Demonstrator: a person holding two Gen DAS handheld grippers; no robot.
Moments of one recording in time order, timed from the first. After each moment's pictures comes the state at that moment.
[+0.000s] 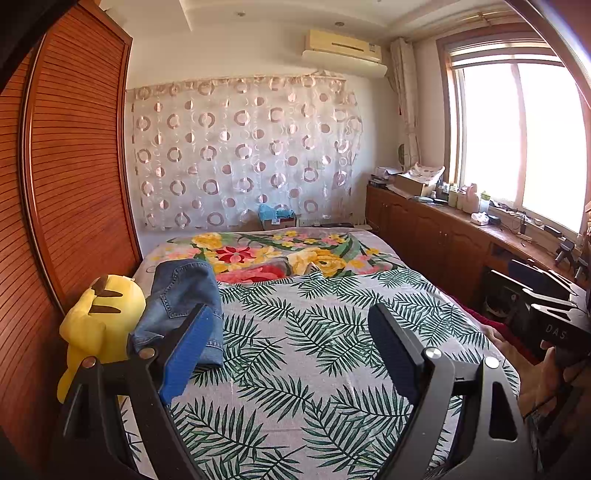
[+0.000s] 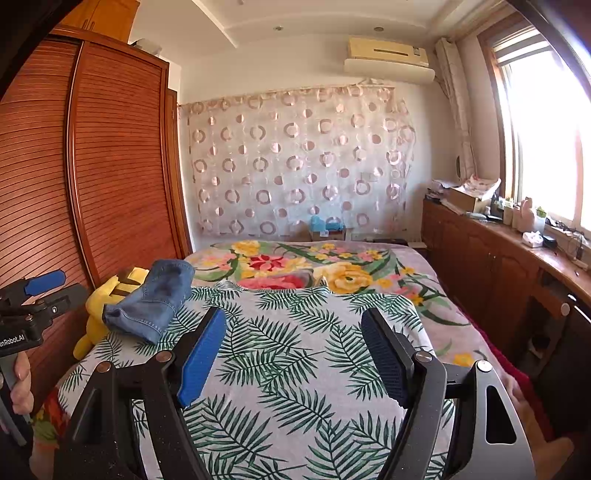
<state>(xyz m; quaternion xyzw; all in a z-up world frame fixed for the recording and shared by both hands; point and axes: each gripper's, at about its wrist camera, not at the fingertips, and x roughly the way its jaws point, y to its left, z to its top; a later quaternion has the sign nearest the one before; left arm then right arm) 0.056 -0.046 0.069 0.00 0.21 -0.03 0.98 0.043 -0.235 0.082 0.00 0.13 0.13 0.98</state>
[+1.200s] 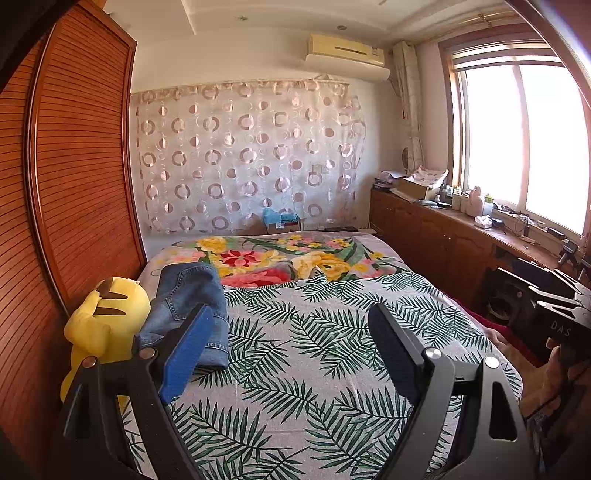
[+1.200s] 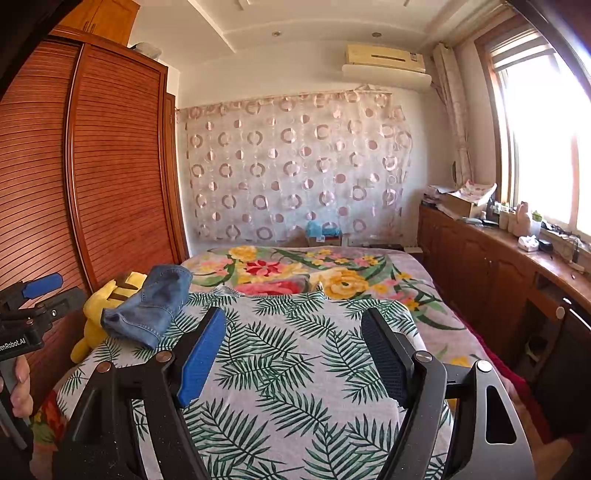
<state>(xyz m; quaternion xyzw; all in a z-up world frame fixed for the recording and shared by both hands) 0.053 -0.042 0.079 0.00 0.20 -0.02 0.98 0.041 -0.235 0.082 0.00 0.12 0.13 0.98</state>
